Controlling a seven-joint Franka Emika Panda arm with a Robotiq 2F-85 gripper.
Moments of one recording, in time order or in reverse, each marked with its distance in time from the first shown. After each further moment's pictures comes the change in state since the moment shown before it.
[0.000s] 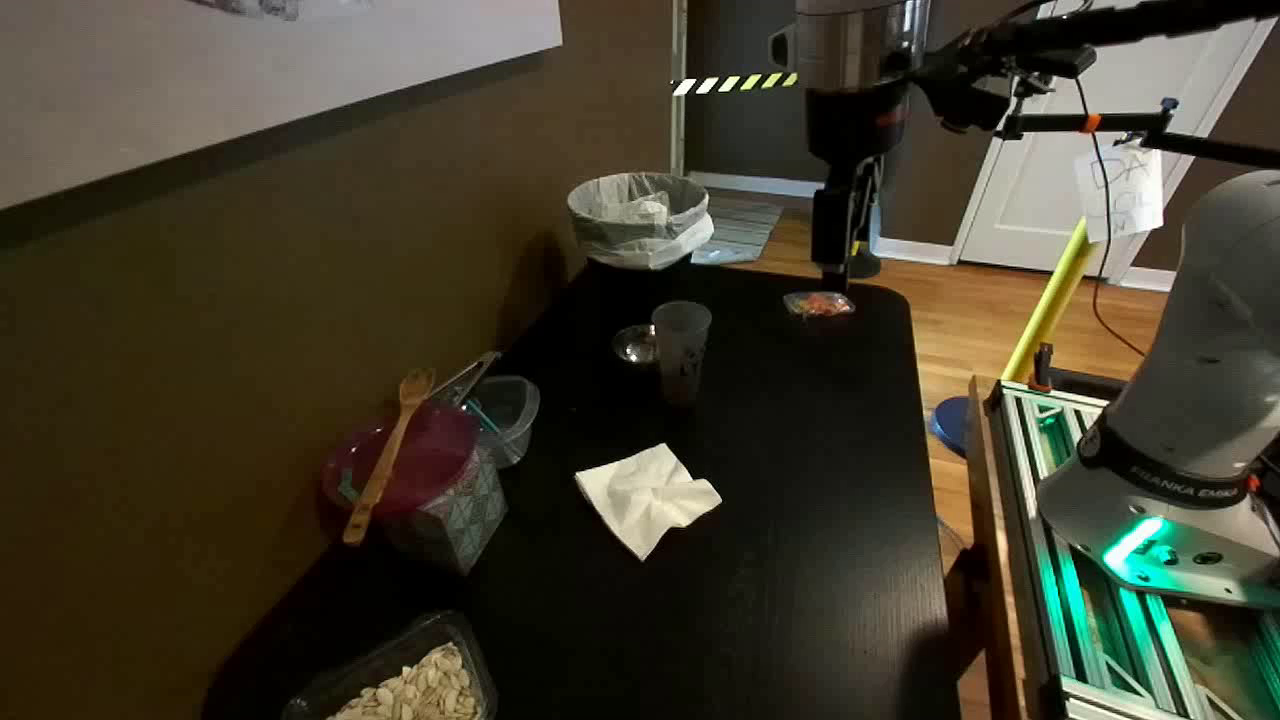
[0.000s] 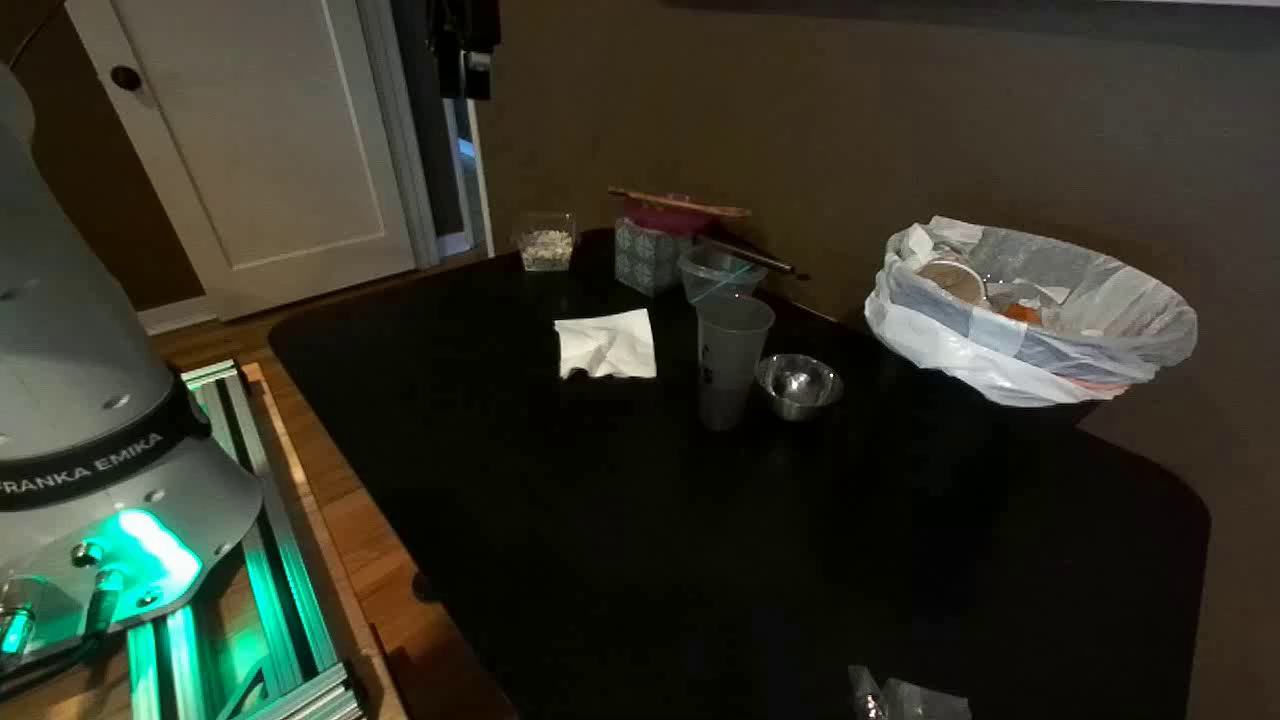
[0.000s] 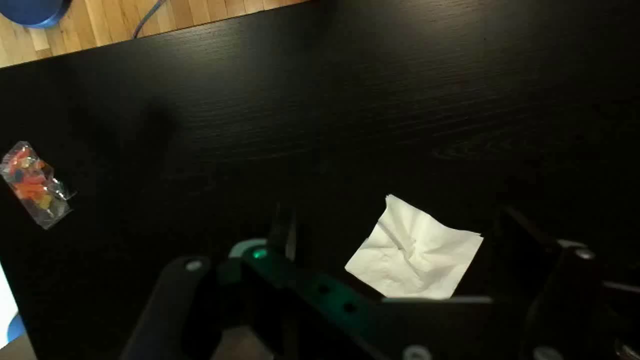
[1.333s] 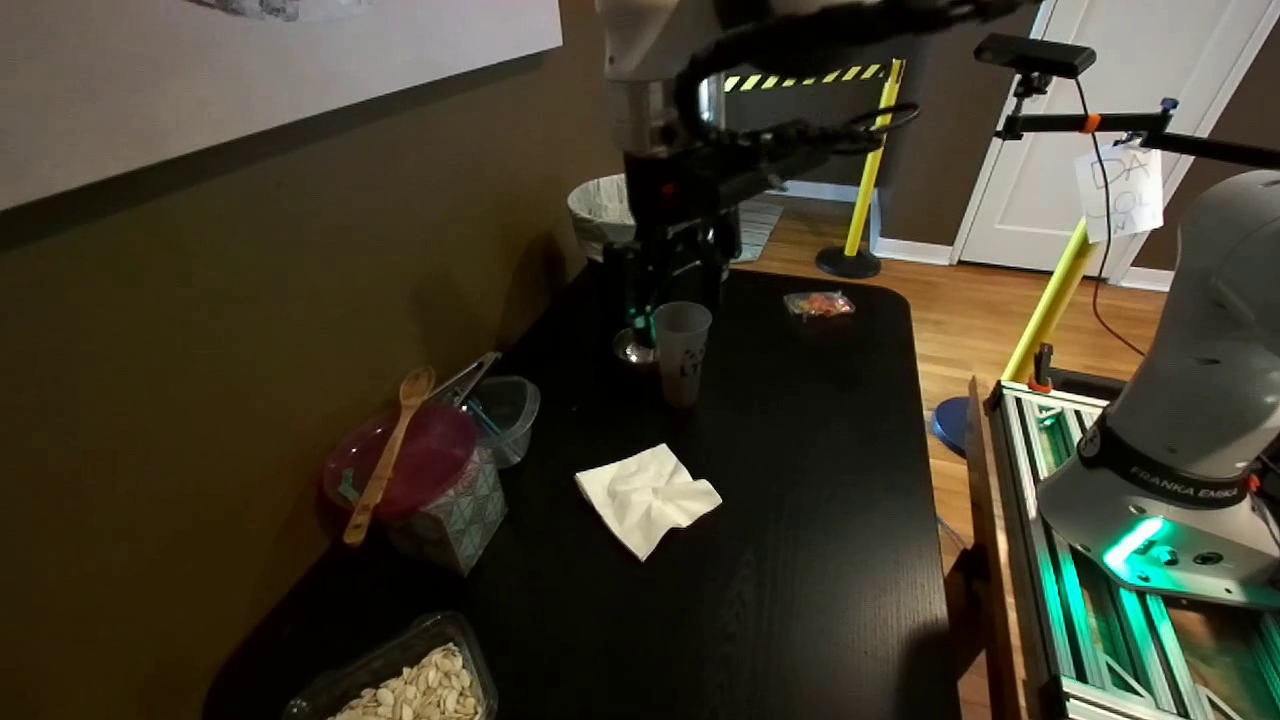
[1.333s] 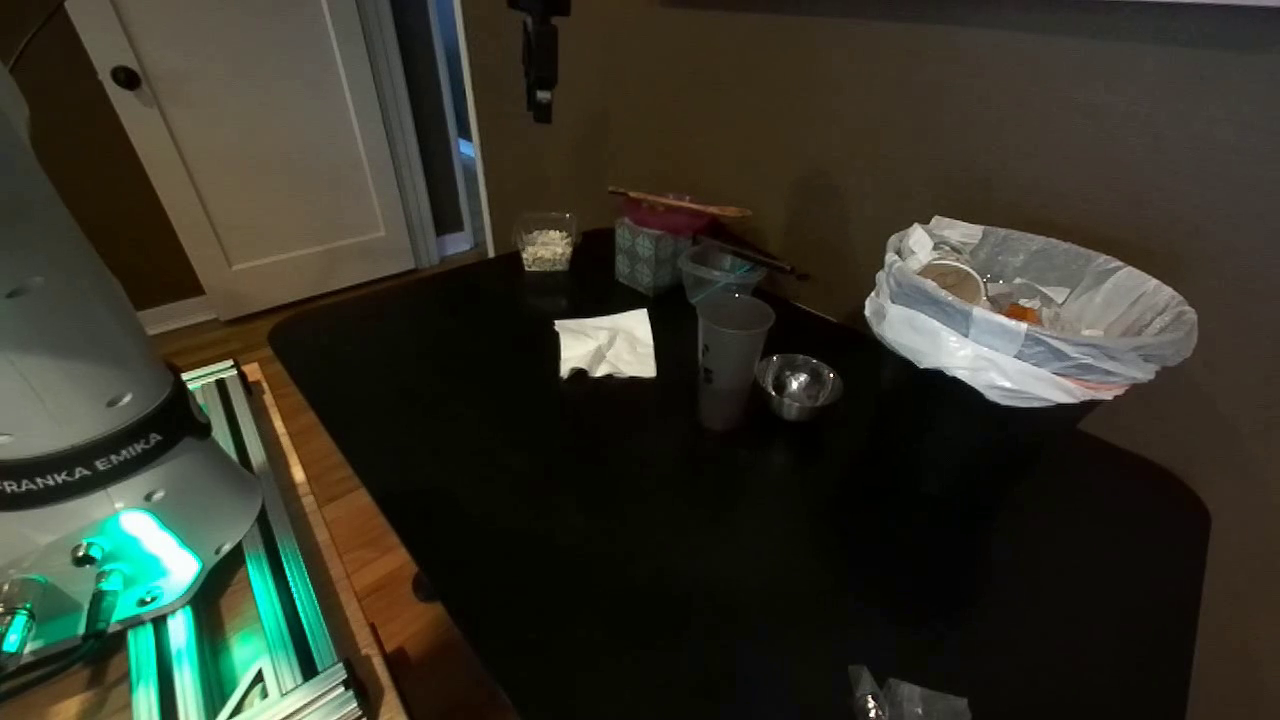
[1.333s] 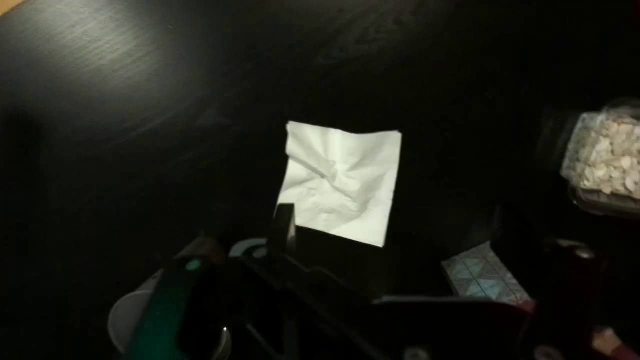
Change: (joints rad) arm 0.035 0.455 0.044 0.313 0.038 0.221 0.413
